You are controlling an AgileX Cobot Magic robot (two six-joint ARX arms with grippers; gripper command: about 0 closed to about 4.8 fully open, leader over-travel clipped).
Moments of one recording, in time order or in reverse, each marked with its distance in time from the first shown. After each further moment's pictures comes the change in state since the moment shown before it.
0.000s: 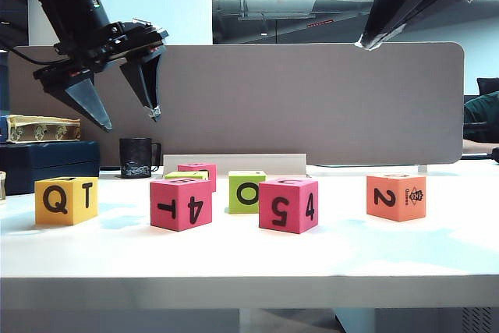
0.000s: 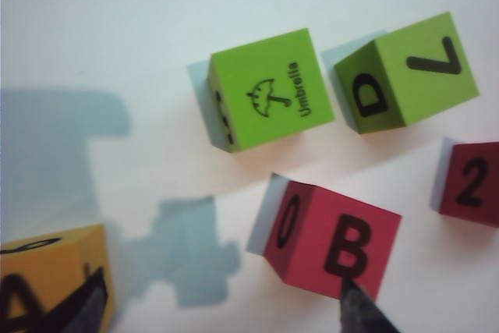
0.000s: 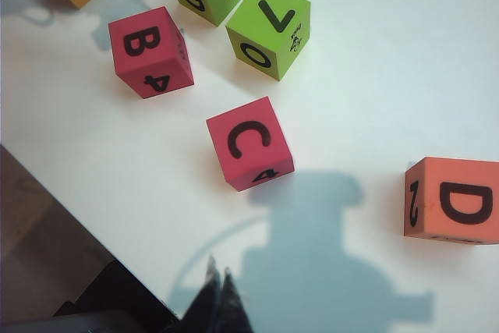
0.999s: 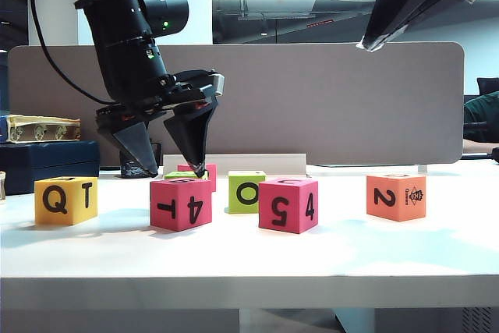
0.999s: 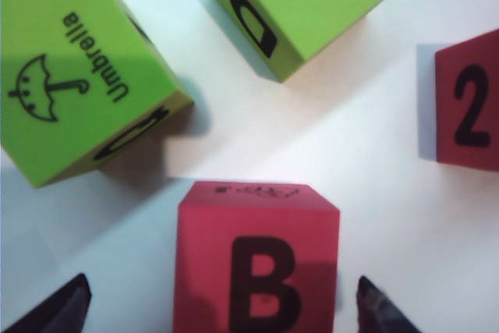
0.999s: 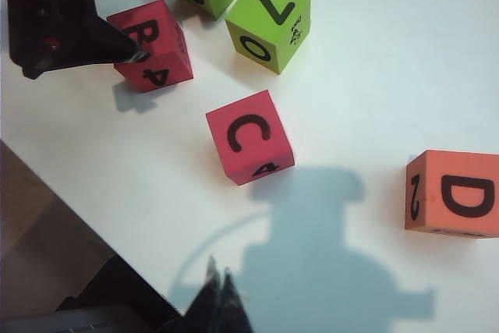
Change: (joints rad) left arm -0.166 0.151 0.000 0.042 -0.078 0.177; right arm 0.000 0.000 0.000 -0.012 0.000 0.000
